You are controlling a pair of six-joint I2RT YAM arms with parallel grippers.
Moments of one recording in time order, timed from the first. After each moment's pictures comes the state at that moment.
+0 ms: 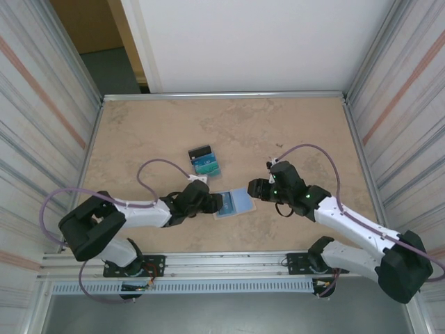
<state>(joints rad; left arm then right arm) -0.89 1.48 0.51 0.19 -0.10 -0.76 0.68 1.05 0.61 -0.33 -0.09 0.75</state>
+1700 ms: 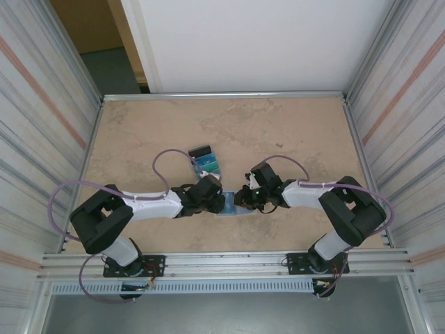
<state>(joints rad) -0.93 1.56 0.71 -0.12 -0.13 -0.61 0.66 1.57 0.61 0.03 -0.50 0.89</state>
